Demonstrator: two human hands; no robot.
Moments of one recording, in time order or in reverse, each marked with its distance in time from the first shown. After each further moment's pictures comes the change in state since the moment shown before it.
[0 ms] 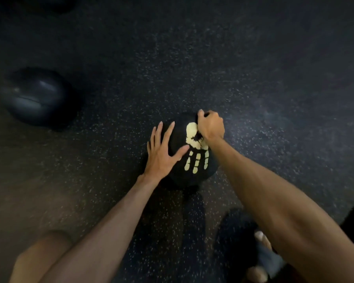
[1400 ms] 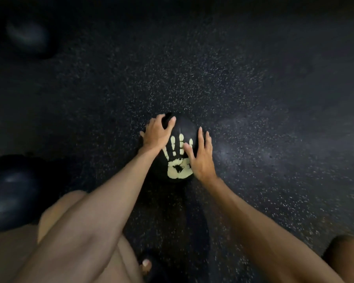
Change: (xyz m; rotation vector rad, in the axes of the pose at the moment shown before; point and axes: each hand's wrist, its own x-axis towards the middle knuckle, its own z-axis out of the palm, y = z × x) left_hand 0.423 0.006 -0.091 0.023 0.063 -0.217; right_hand 0.208 -0.107 0.068 0.142 -0.127 -0.283
